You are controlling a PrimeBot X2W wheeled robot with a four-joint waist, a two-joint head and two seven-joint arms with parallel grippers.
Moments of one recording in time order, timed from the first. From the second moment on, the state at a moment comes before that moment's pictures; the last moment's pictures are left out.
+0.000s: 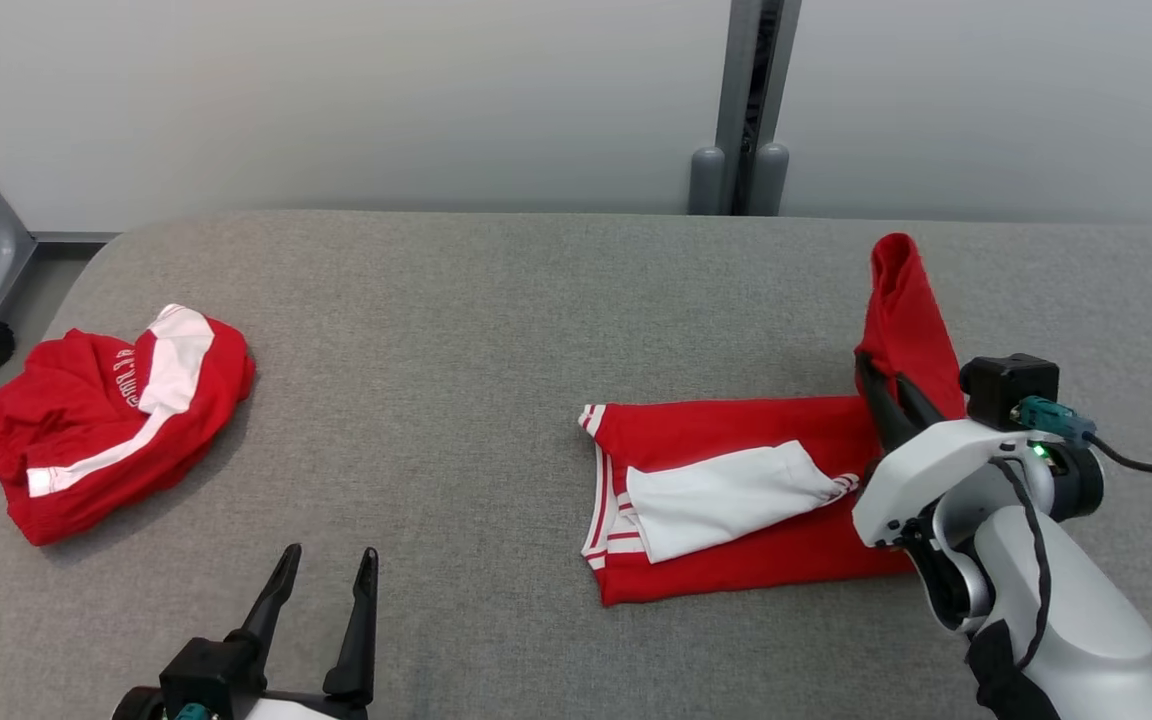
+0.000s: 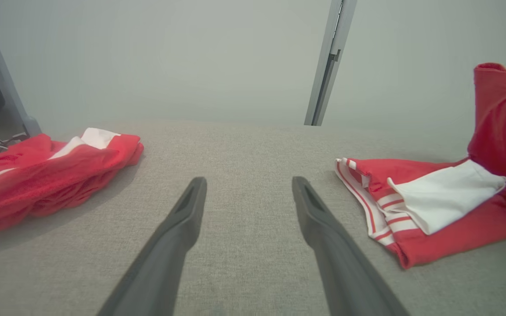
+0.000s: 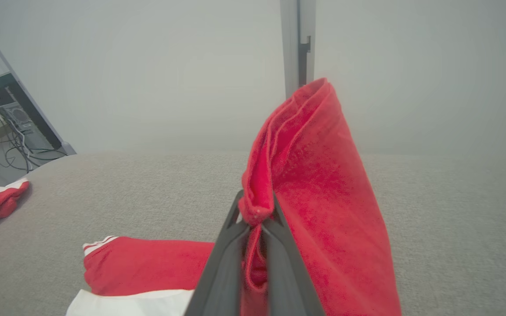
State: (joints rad) left arm 0.05 0.05 -0.08 0.24 -0.19 -0.11 -0.26; right arm -0.56 -0.11 0.33 0.78 0.43 0.13 -0.17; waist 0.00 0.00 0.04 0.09
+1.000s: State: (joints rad) left arm 0.01 0.05 -0.11 0.26 -0.22 -0.10 -0.26; right arm -0.41 -0.05 0.50 0.58 0.53 0.13 -0.01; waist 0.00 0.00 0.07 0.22
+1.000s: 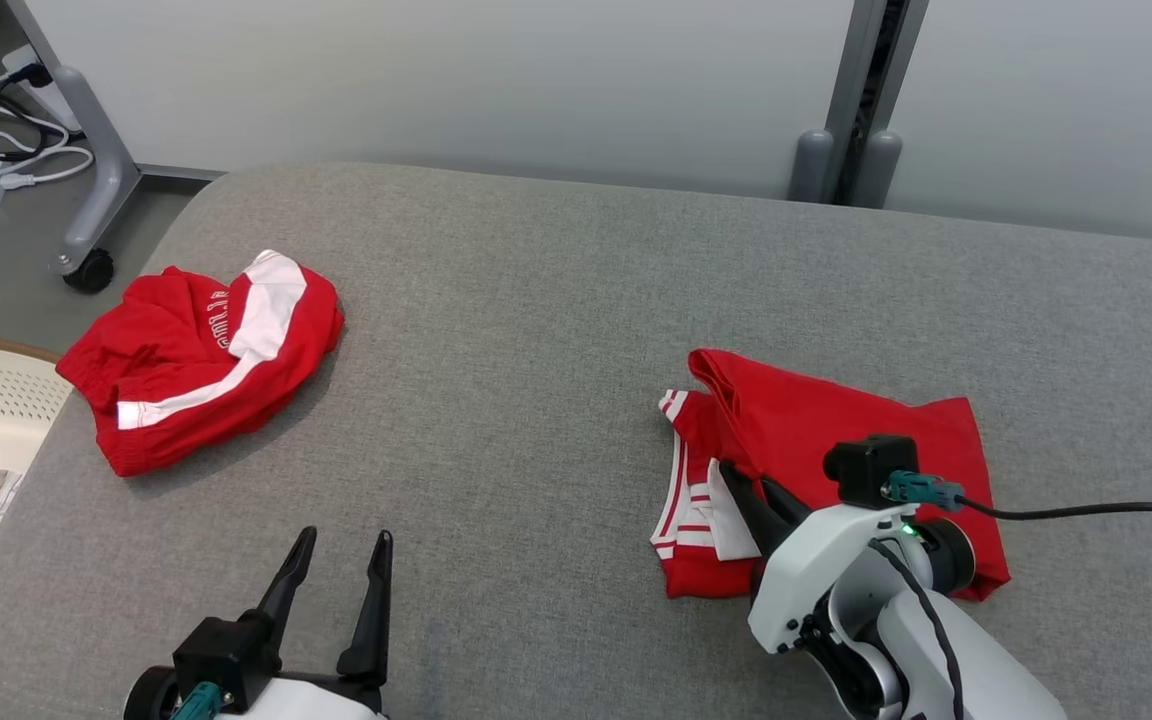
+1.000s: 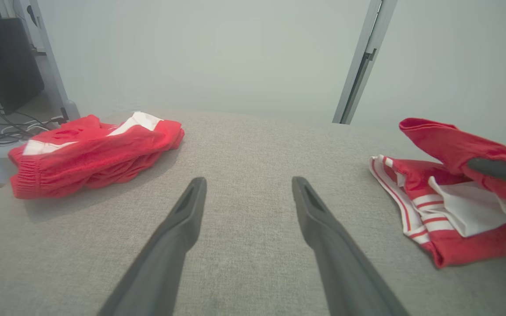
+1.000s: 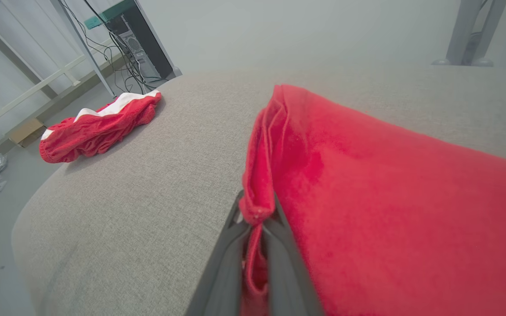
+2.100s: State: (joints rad) left arm 0.01 0.05 -0.08 0.23 -0.28 -0.08 -0.26; right arm -0.53 -0.05 0.60 0.70 0.51 0.13 -0.26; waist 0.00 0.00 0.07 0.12
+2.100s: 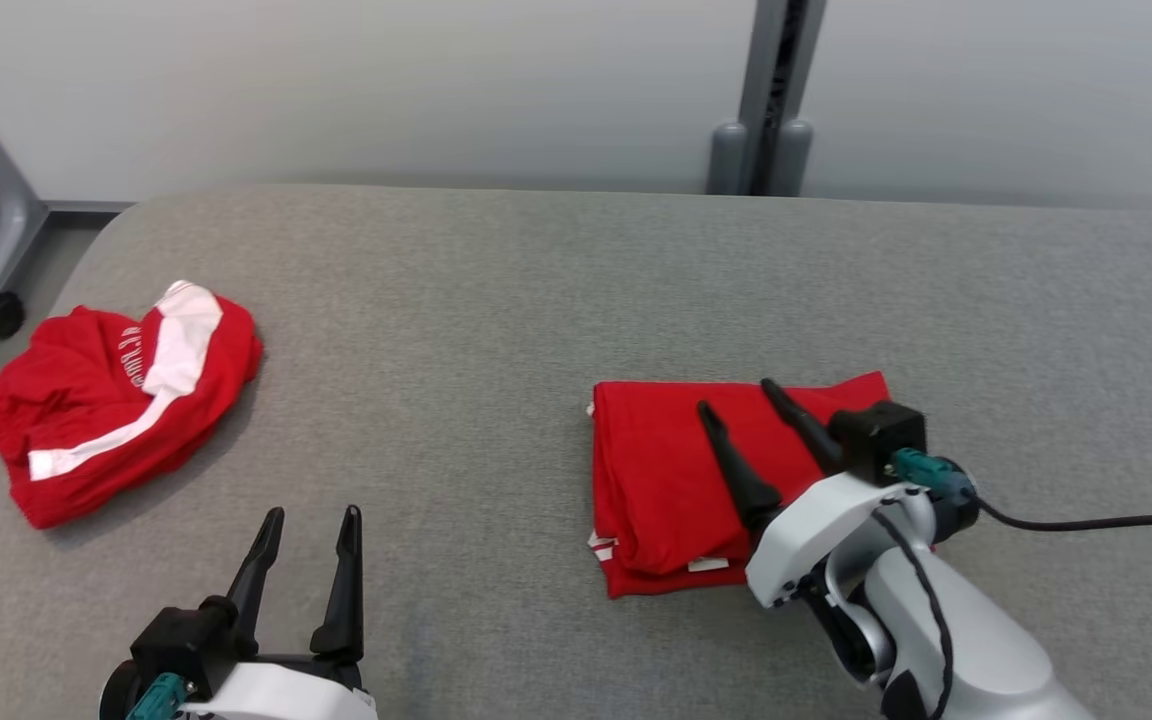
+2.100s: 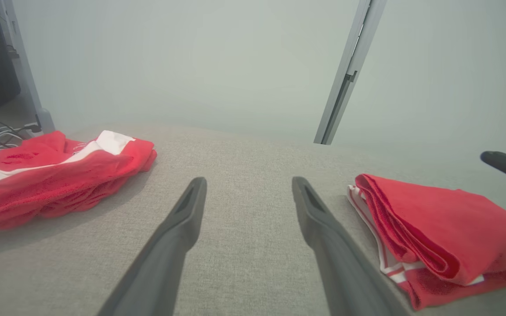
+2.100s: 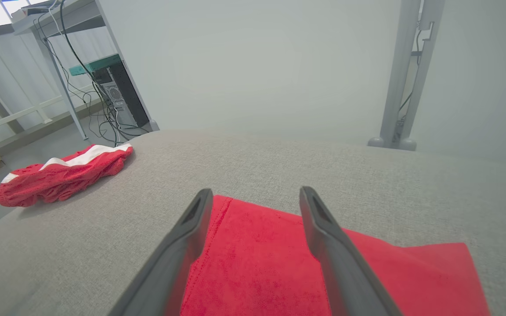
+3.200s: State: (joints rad) left arm 0.02 0.05 -0.04 0.21 -0.31 -0.07 -0.26; right arm -0.19 -0.06 0.21 0.36 0.13 0.13 -0.26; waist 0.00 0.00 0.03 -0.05
